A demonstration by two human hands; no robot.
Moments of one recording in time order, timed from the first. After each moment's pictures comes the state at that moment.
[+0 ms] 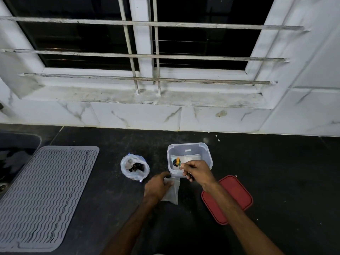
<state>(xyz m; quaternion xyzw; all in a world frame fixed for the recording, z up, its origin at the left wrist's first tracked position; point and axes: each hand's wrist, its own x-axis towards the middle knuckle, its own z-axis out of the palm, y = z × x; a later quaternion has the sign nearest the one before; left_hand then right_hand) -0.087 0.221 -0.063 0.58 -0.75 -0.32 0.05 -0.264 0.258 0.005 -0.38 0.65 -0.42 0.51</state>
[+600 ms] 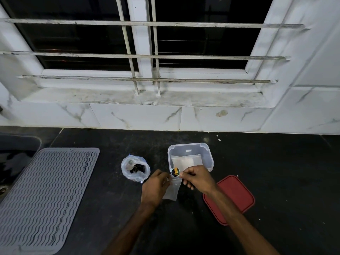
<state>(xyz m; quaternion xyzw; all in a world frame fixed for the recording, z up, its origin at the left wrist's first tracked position) -0.073 0.232 -0.051 0.52 -0.80 -0.23 0.18 -0.261 0.271 -0.002 -0.47 0.66 -0.35 0.47</state>
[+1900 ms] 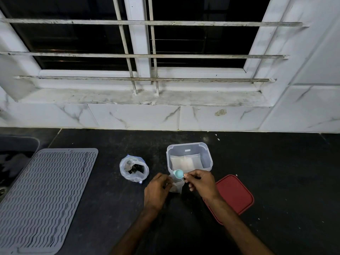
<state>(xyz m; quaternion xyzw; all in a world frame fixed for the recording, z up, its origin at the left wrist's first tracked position) -0.081 0.246 -0.060 0.55 -0.75 -0.29 0.23 -0.263 0.288 -0.023 -0.36 0.67 -0.47 0.45</state>
